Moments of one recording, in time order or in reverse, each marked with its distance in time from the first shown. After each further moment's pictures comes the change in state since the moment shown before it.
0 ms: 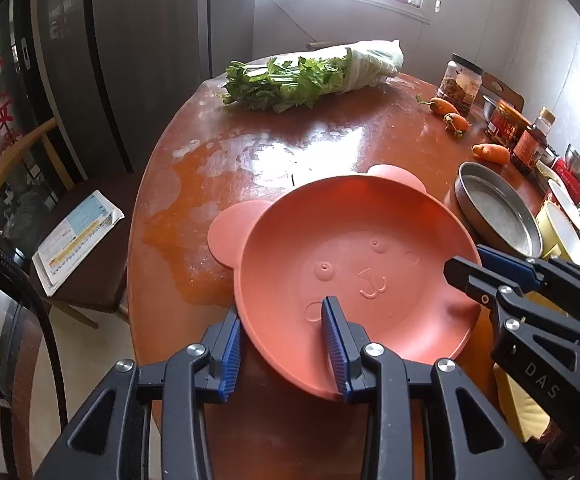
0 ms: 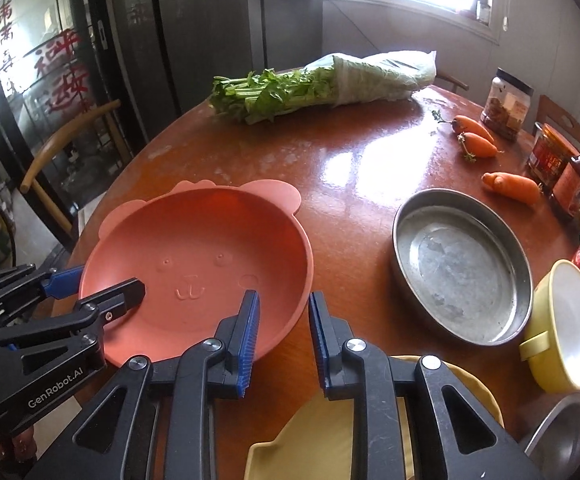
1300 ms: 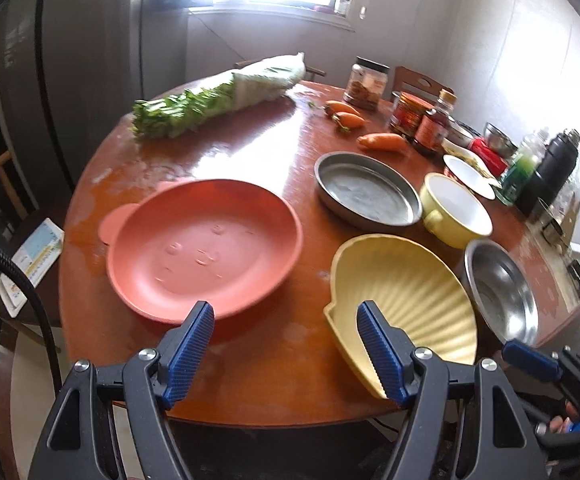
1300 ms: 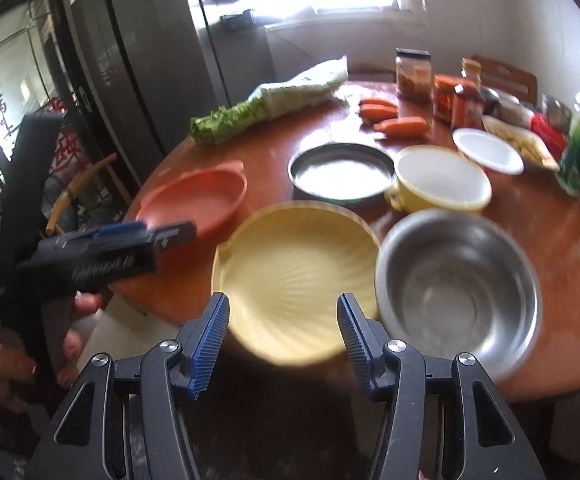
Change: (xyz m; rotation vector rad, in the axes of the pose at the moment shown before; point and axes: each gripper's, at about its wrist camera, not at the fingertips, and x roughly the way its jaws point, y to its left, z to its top) left arm -0.060 -0.086 -0.035 0.117 -0.052 -0.186; right arm -0.159 -0.042 -0.136 0.215 -0.108 0.006
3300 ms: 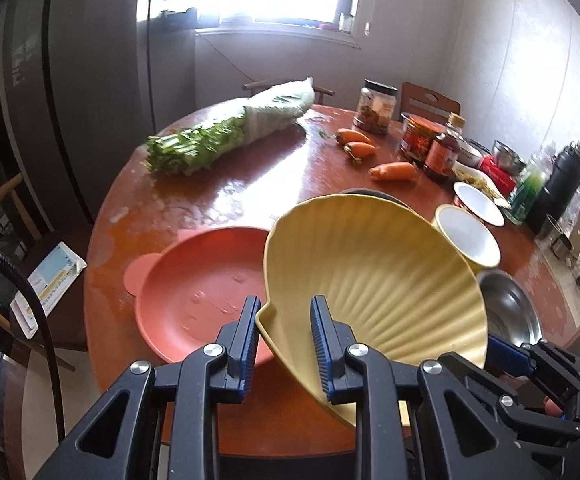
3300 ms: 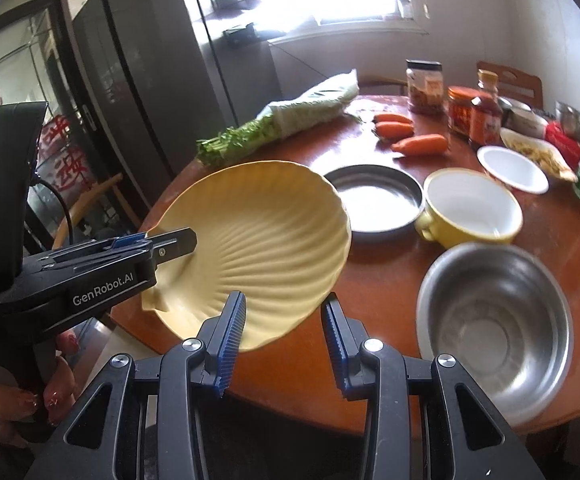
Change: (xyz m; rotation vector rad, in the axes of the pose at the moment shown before) left arm -0.015 0.012 0.032 0.008 -0.073 0.062; right arm 0.033 0.016 0.046 0.023 -0.071 0.046
